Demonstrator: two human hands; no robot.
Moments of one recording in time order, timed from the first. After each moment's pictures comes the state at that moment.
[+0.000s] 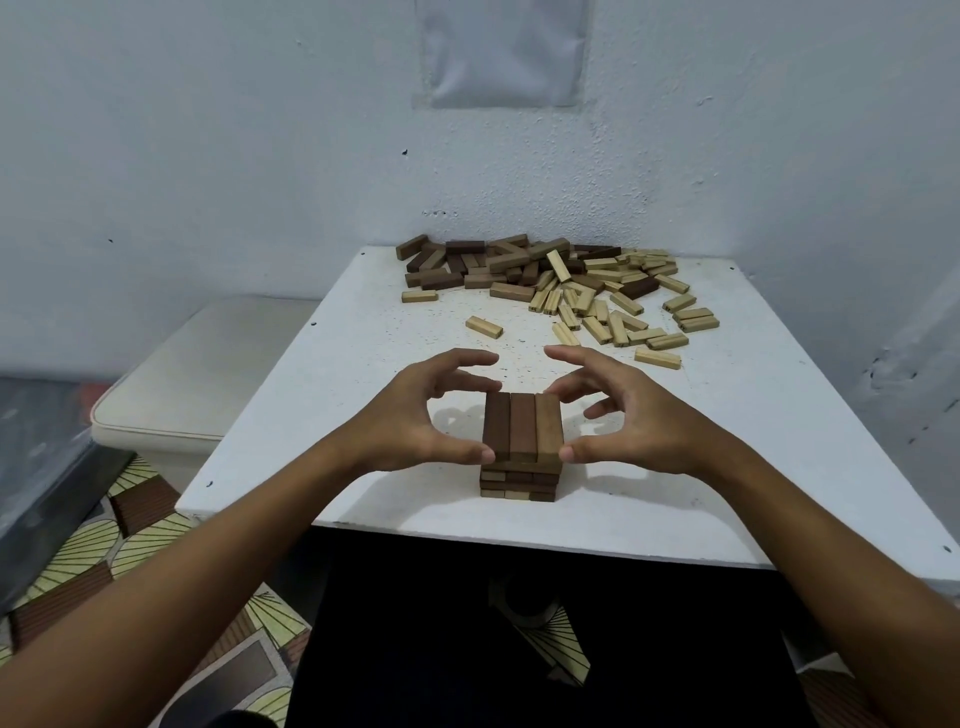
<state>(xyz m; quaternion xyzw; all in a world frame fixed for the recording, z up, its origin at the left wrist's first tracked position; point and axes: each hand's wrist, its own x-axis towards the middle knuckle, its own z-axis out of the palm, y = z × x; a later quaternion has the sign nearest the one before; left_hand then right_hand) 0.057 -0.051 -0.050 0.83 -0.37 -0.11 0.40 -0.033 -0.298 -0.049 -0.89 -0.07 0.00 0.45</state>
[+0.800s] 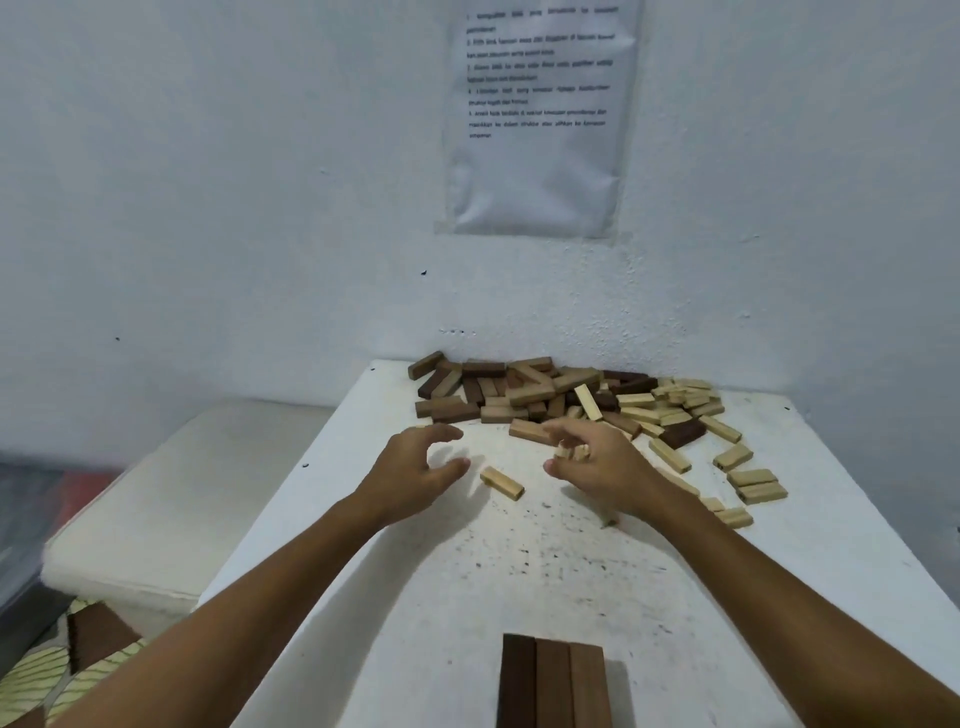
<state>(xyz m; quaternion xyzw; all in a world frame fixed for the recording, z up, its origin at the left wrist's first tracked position) 0.224 -0.087 -0.065 0.90 -0.26 0.00 0.35 0.154 -0.329 -0.055 -0.91 0.00 -0.07 0.40</state>
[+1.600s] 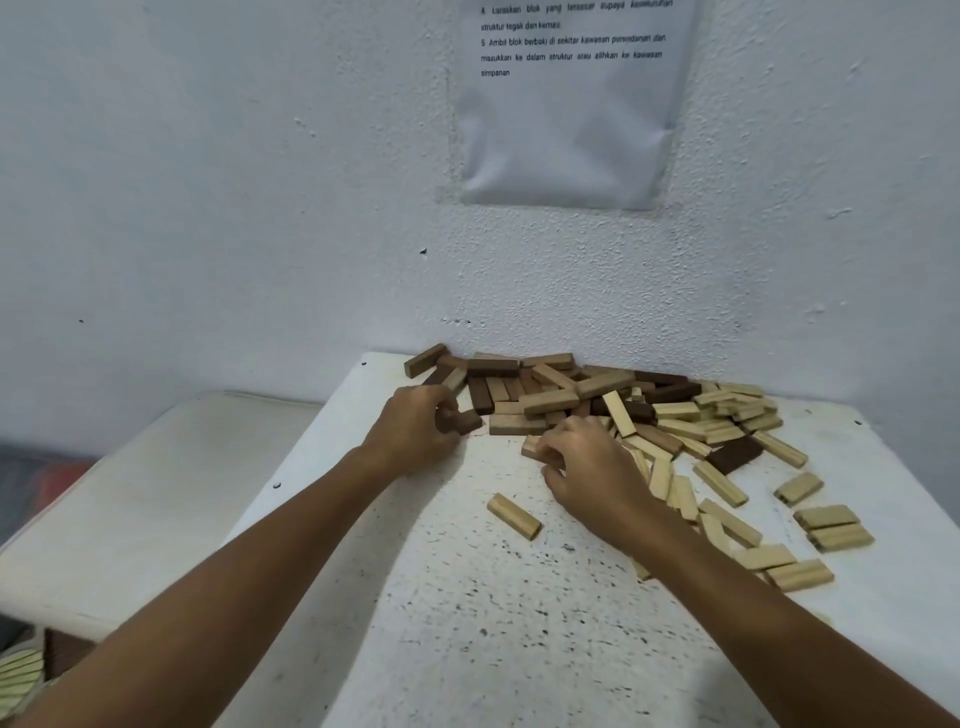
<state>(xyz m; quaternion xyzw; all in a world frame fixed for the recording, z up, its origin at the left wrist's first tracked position) 0.331 -0.114 -0.080 0.93 -0.25 0.06 0.26 0.220 -0.314 -0.086 -0.98 -0.02 -0.11 0.15</state>
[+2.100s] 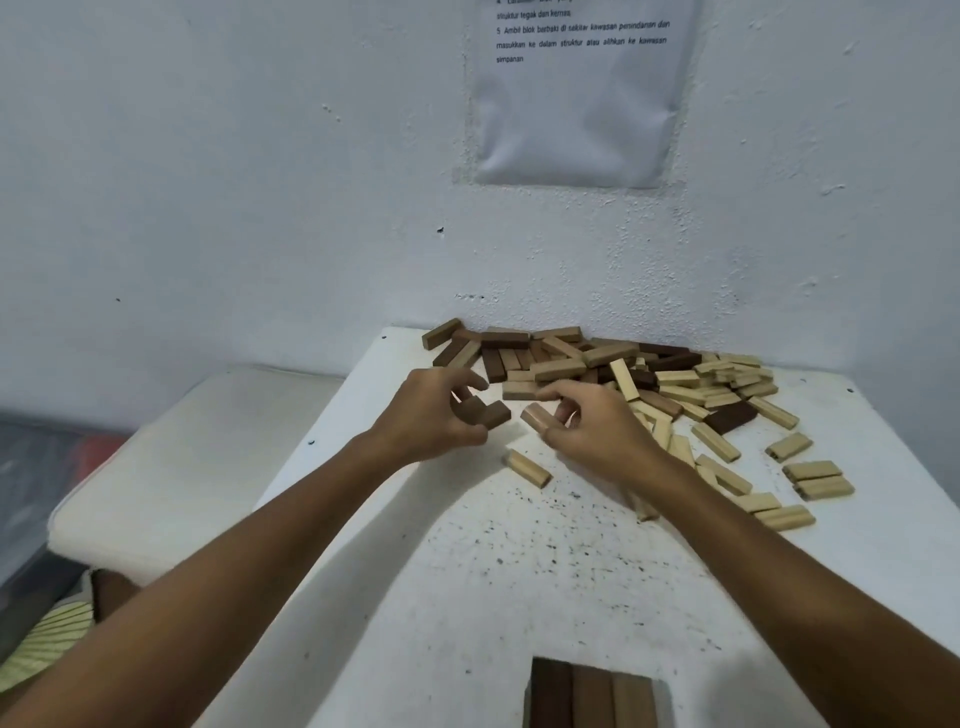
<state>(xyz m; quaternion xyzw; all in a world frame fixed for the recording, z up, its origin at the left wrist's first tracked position) 0.269 -0.100 -0.049 0.91 -0.26 0.02 0.31 0.193 -0.301 -0.055 -0.92 0.01 -0.10 0.37</state>
